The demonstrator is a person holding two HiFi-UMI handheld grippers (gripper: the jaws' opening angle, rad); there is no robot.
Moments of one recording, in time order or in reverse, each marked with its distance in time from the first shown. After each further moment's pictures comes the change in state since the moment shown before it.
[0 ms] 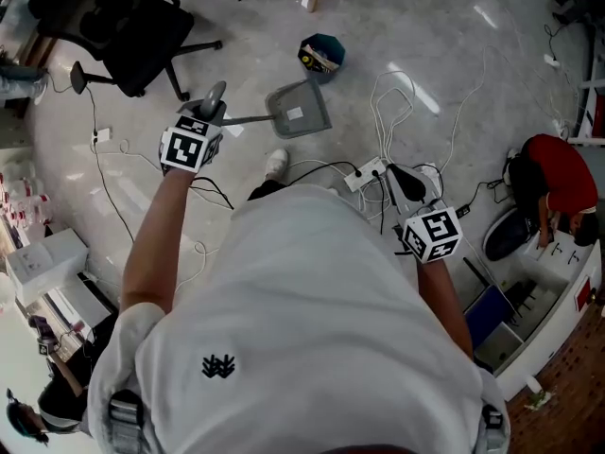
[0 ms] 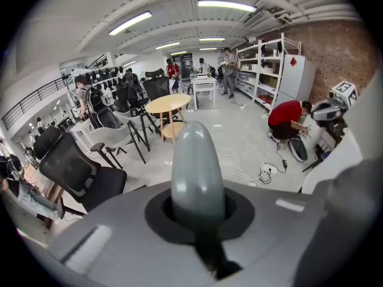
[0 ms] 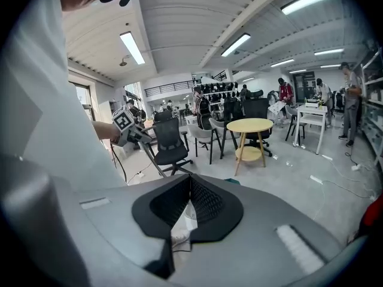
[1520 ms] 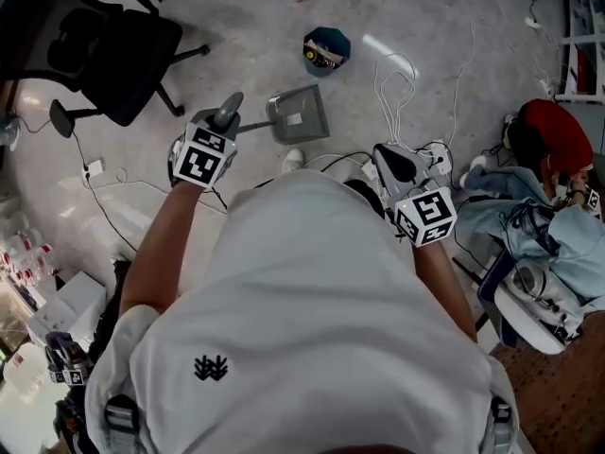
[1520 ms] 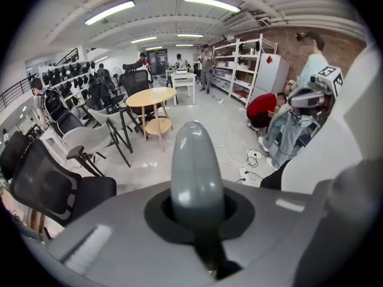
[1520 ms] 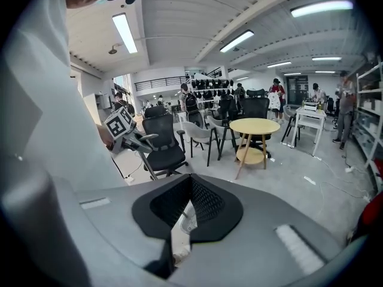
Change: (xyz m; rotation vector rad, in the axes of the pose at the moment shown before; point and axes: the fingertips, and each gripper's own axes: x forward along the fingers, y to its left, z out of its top) left arm 0.046 0.113 -0.035 0.145 0.026 -0.245; right arm 0.170 0.099 0.066 0.000 0.032 -0.112
